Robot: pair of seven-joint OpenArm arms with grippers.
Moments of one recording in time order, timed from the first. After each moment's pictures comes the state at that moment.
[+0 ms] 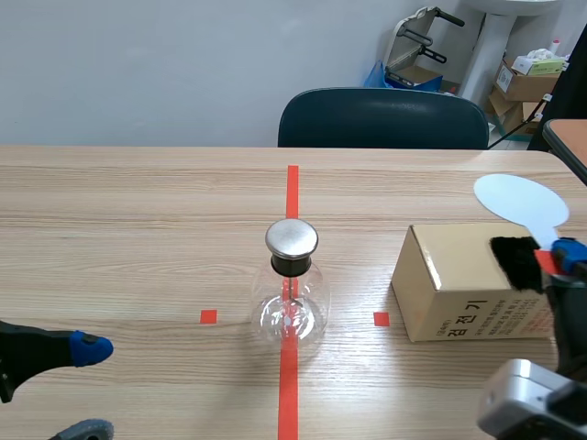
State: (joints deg) left arm 22.0 -62.0 37.0 85.0 -24.1 -36.3 -50.6; right arm -52.1 18.3 5.9 106.6 -69.0 -38.3 14.6
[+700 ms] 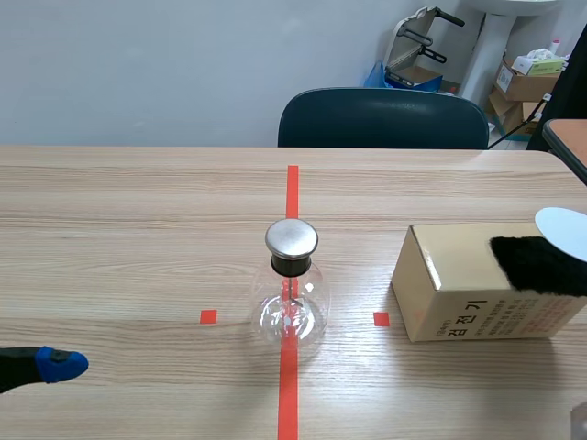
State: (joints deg) left arm 30.6 -65.3 36.9 90.1 -18.1 -22.6 -59.0; right arm -39.2 13.0 21.3 83.4 -56.5 -38.5 43.7
